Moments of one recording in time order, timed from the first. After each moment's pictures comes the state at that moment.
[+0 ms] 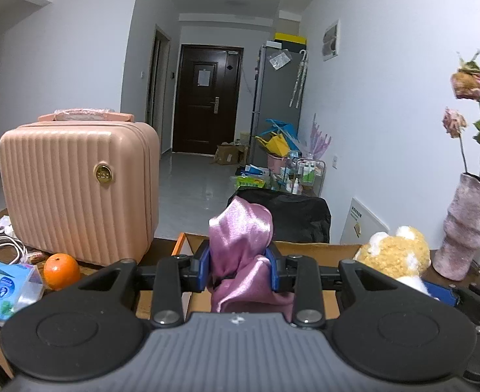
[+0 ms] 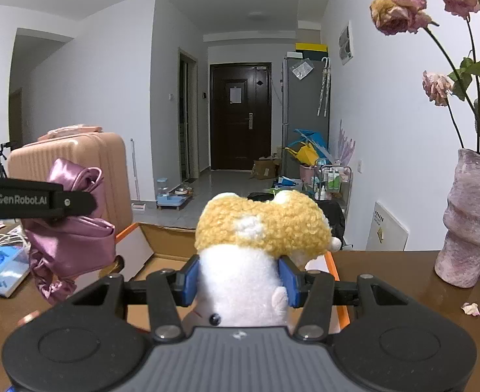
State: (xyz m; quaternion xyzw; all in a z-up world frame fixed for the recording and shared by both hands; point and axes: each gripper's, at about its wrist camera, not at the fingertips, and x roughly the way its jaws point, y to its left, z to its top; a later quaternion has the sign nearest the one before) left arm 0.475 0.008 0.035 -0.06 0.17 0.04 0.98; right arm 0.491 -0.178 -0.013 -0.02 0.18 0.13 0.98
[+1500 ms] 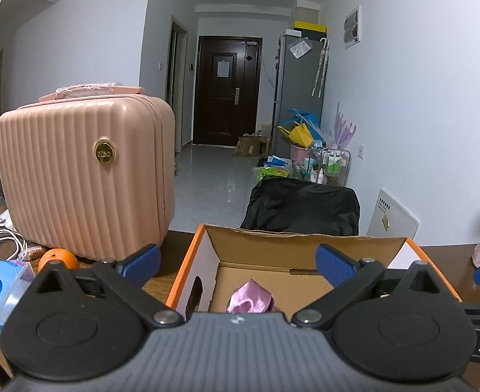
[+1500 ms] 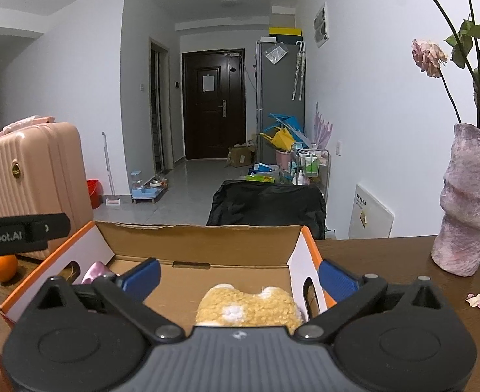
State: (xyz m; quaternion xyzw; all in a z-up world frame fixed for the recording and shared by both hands) left arm 0.527 0.021 0.000 -0.05 0.19 0.08 0.98; right arm 0.547 -0.178 -0.032 0.00 0.20 0.08 0.98
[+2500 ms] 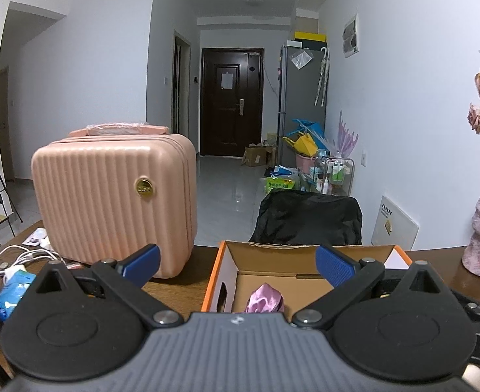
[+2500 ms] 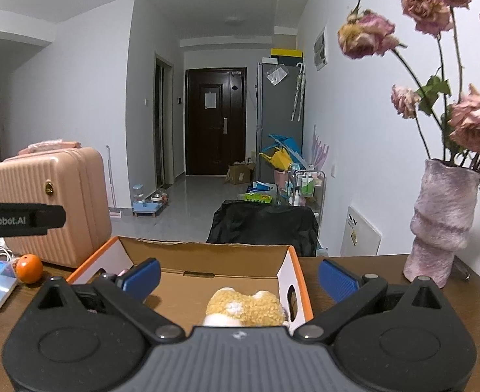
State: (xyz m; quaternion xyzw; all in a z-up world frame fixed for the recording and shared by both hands) left arm 0.456 0.023 0.052 -0.03 0.17 0.09 0.98; right arm 0.469 -0.189 0.017 -0.01 0.17 0.08 0.98
